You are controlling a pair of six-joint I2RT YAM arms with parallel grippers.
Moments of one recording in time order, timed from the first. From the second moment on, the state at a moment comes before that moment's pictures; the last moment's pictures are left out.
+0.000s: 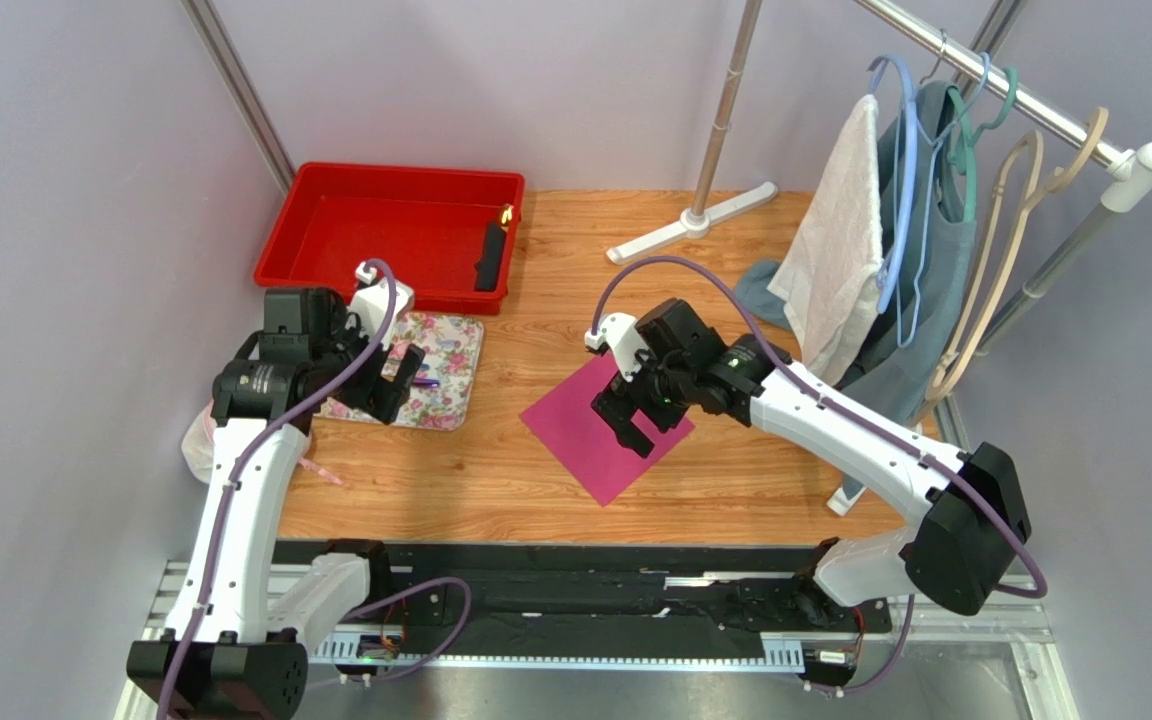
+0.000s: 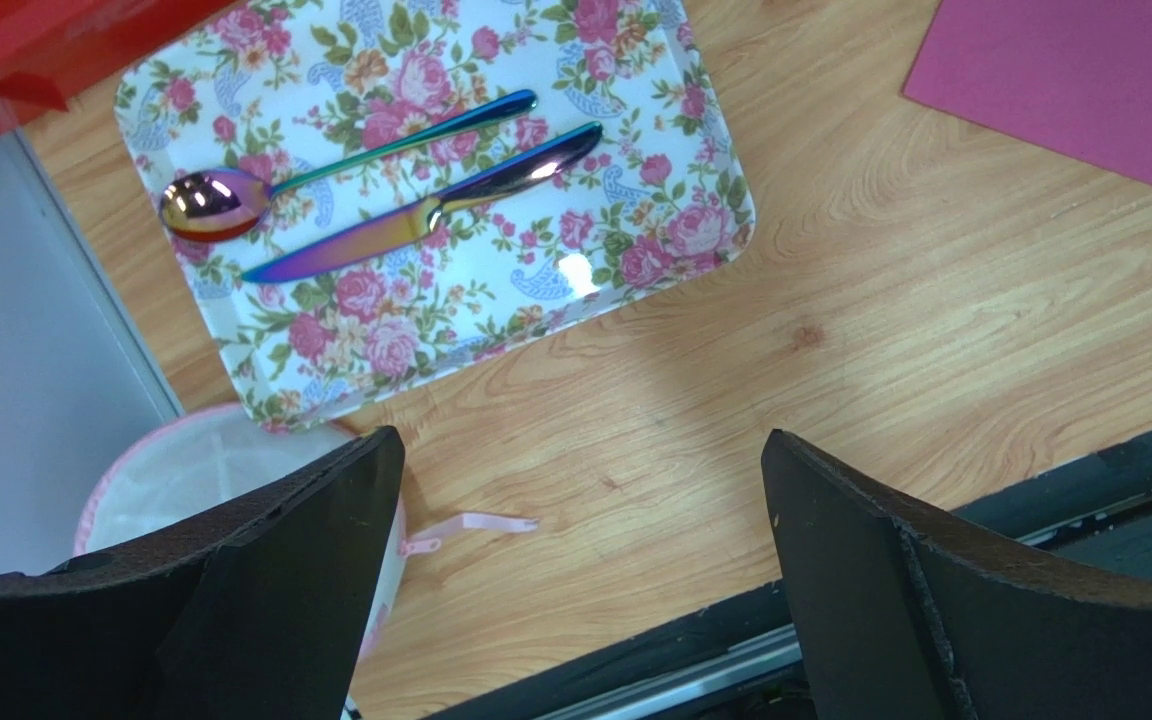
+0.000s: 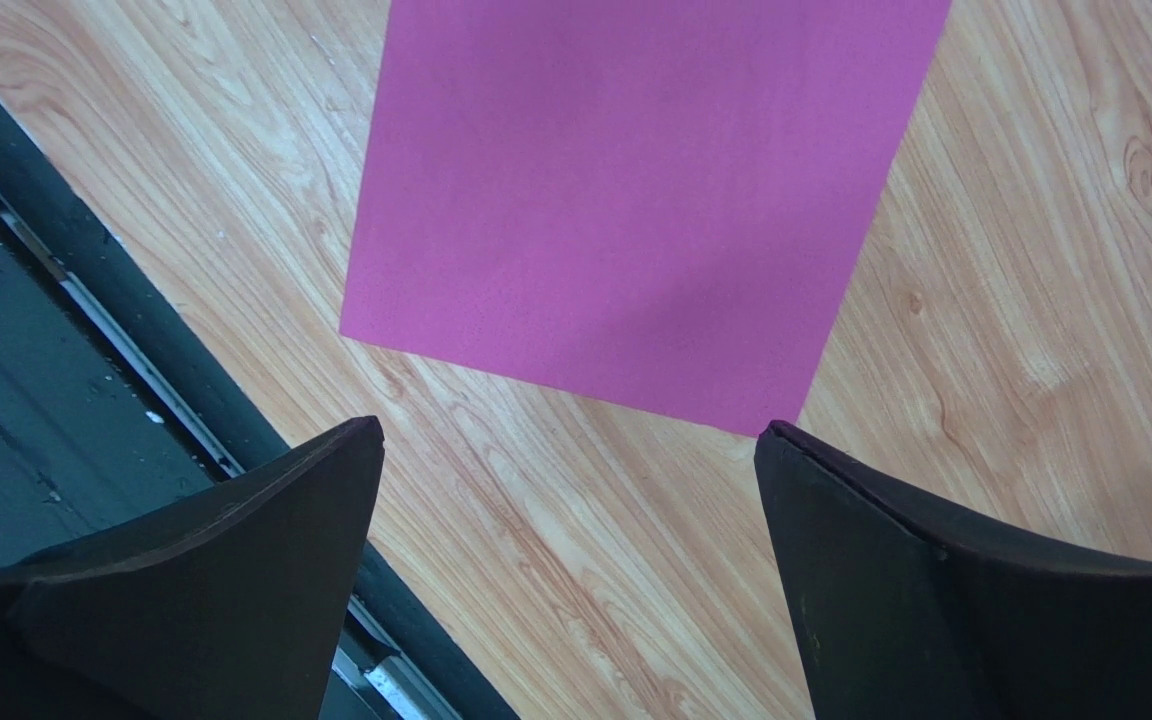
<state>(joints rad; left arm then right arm) -0.02 0.95 1.11 -1.01 0.19 0.43 0.78 1.37 1.12 -0.71 -0.12 -0.16</state>
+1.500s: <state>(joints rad) 0.15 1.82 1.29 -0.95 0.38 1.75 0.55 1.55 1.40 -0.88 -0.49 -0.21</state>
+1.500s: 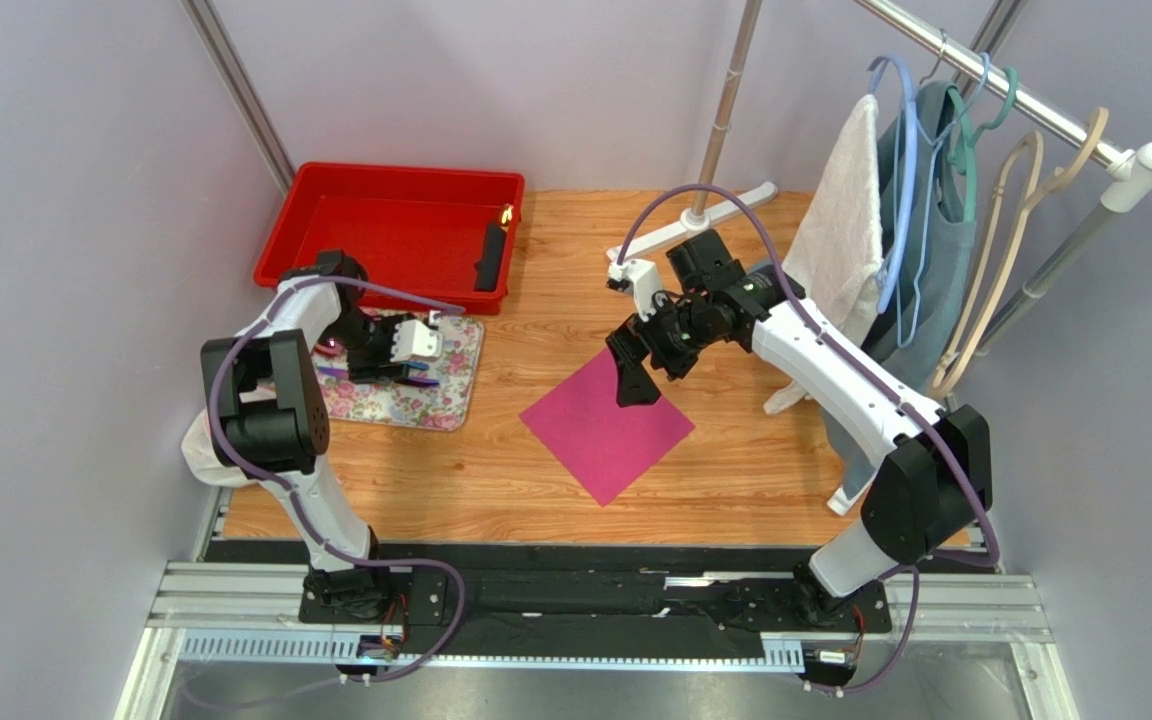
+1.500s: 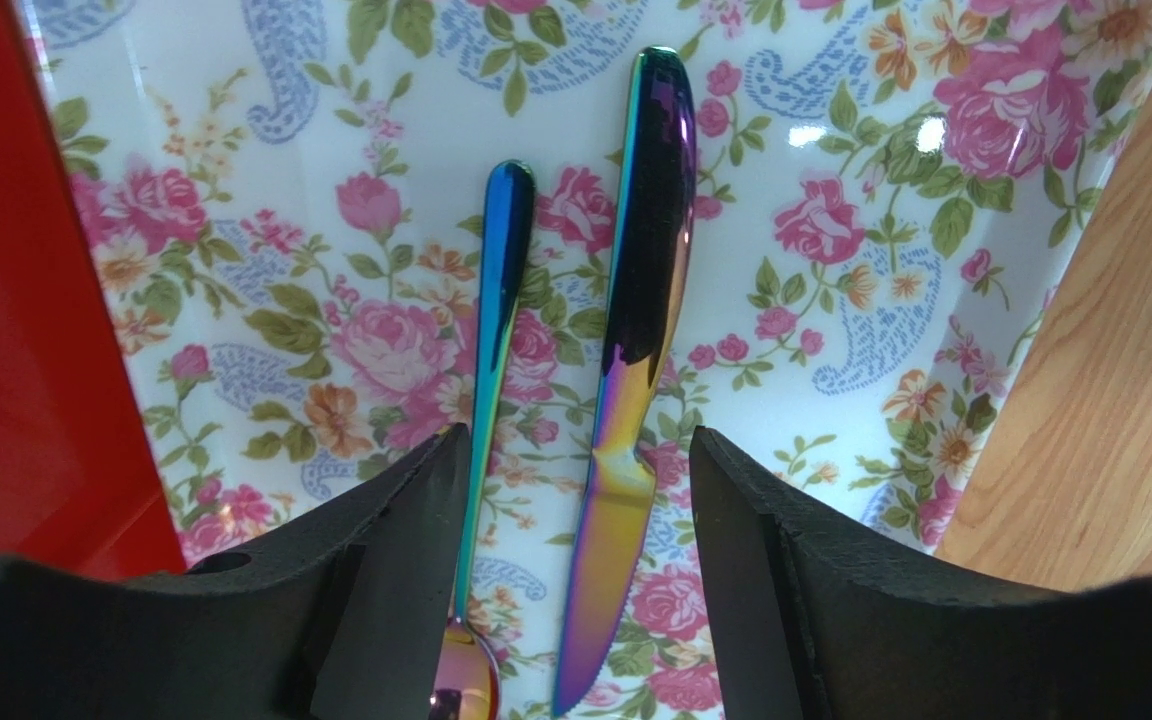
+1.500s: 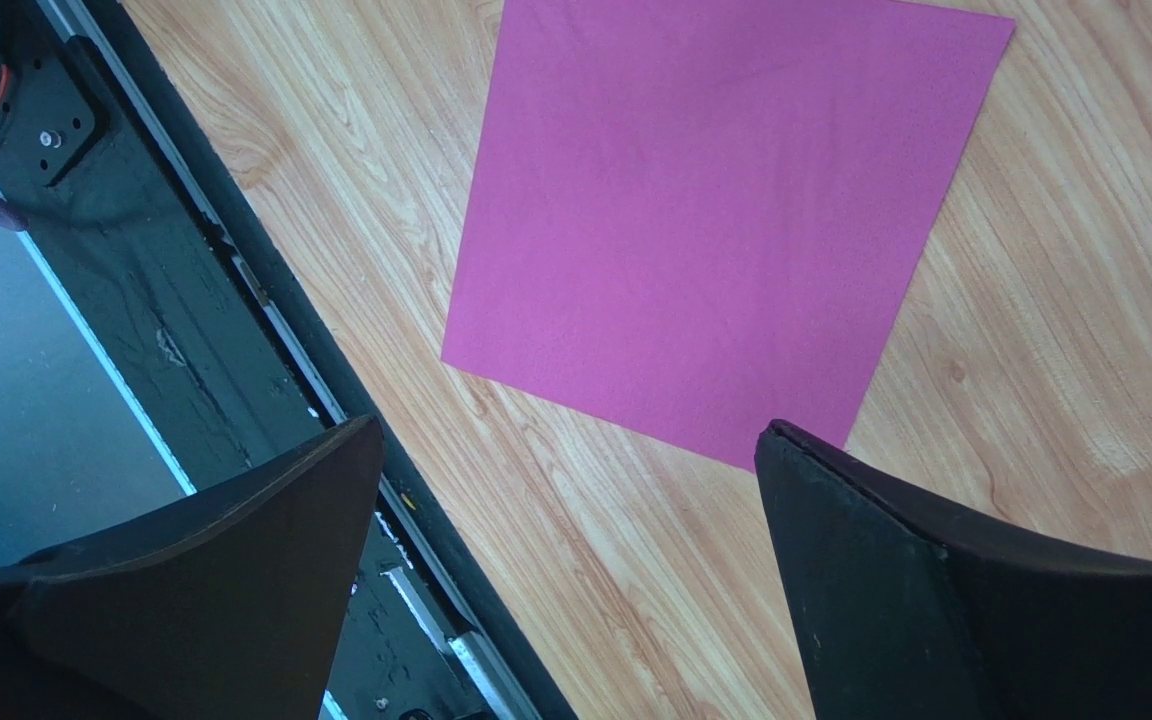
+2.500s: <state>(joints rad) 0.12 1.89 1.30 -1.00 0.30 1.84 0.50 1.60 1.40 -0.89 -0.57 -0.22</state>
